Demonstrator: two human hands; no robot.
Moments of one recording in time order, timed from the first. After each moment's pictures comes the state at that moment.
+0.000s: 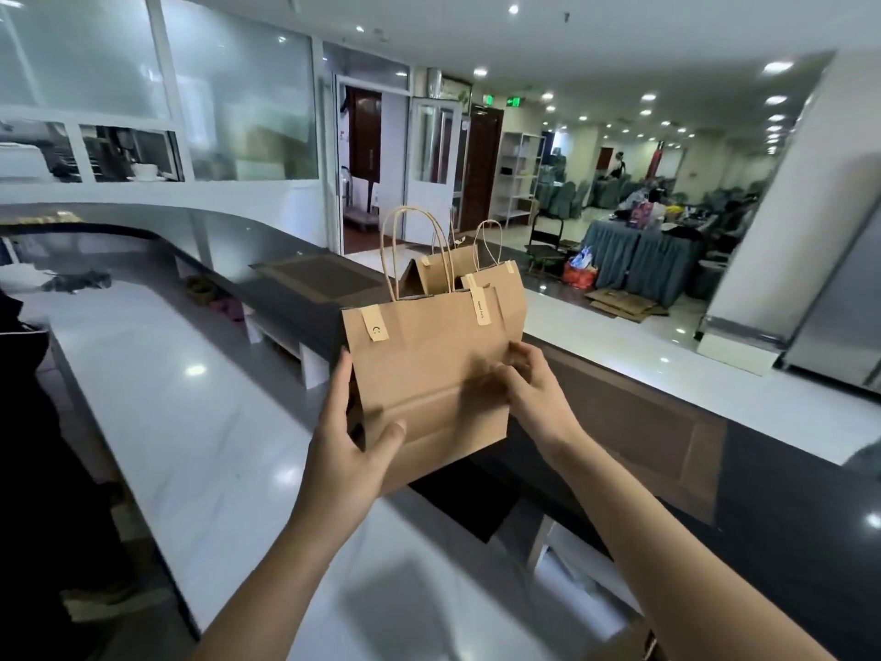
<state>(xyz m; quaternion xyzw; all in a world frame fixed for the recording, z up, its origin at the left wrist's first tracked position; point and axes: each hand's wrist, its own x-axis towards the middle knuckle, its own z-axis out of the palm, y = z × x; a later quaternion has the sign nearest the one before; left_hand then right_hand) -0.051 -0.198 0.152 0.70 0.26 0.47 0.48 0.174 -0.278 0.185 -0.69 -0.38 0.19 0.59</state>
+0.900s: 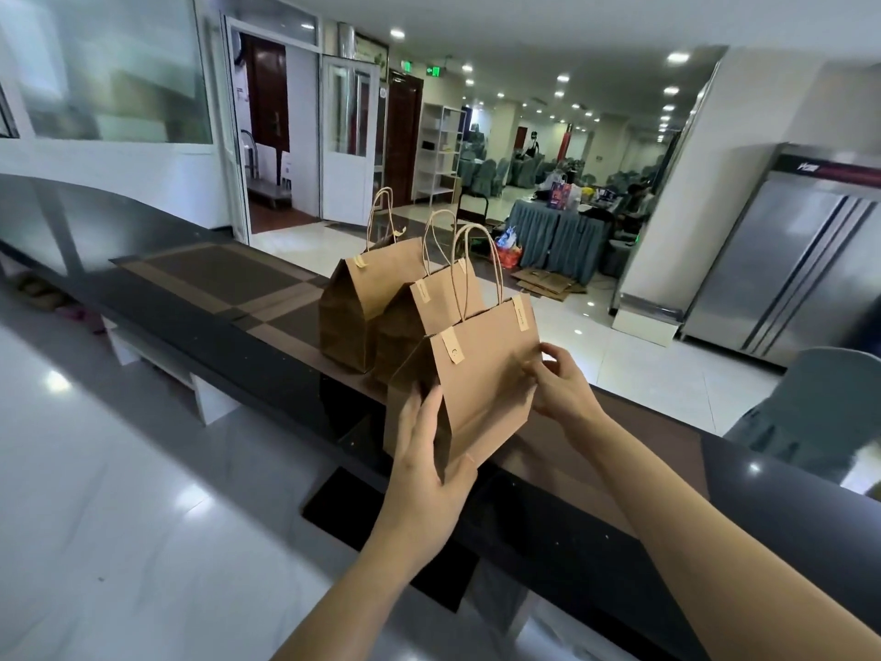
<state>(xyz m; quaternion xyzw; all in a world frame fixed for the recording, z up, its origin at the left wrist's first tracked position) 0.125 -0.134 0.103 0.78 0.16 0.34 0.49 0.340 -0.211 0.161 -0.78 -0.20 0.12 0.57</state>
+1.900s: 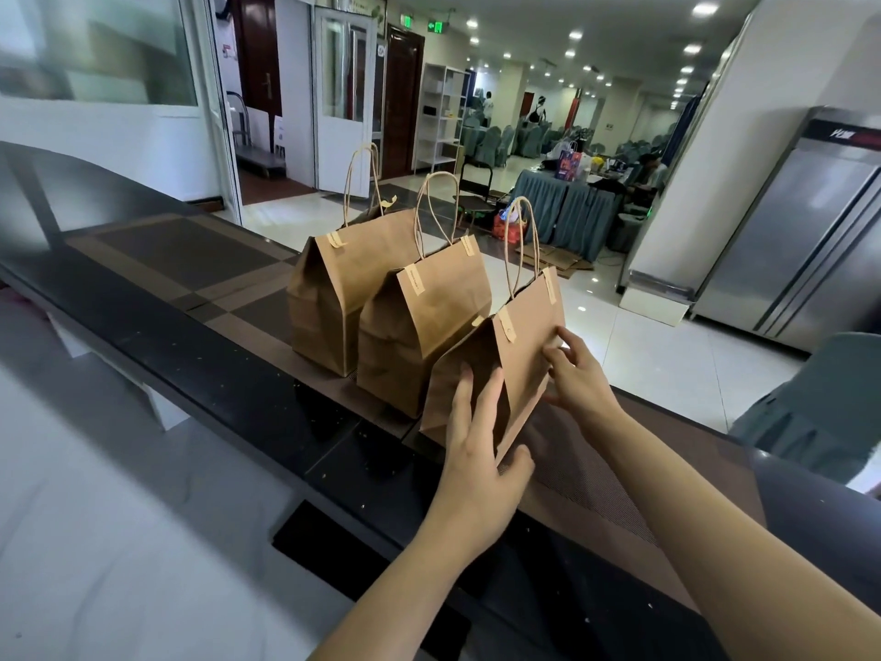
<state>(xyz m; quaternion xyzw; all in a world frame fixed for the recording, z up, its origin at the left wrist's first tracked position) 0.244 -0.114 0.079 0.80 0.12 0.31 0.50 0.433 -0.167 0.125 -0.79 -0.19 0.12 0.57</state>
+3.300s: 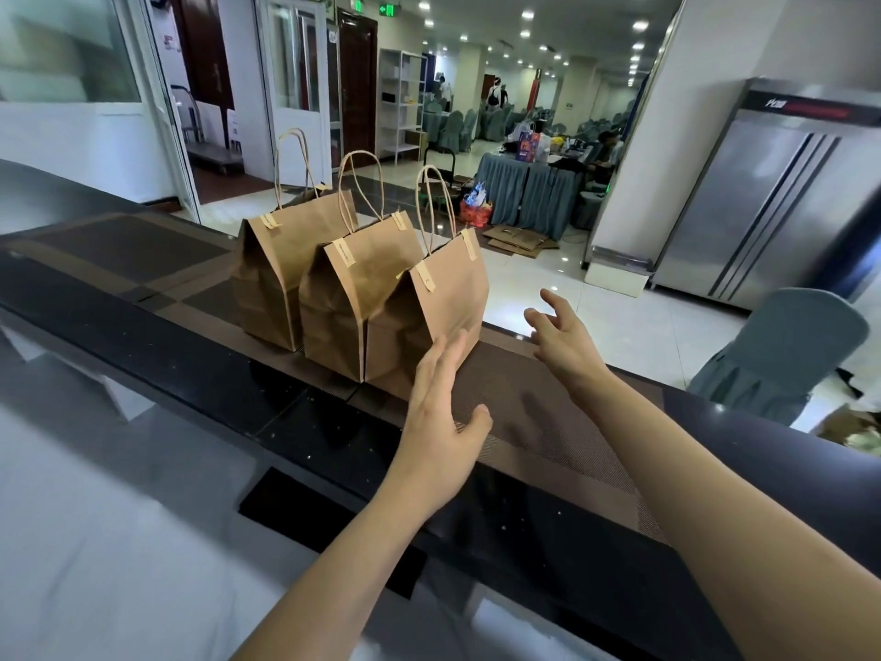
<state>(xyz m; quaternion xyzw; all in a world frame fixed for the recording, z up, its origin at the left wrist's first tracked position) 0.228 -0.168 0.105 0.80 0.09 0.32 0.50 0.415 -0.257 0.156 -0.80 -0.20 0.10 0.55</state>
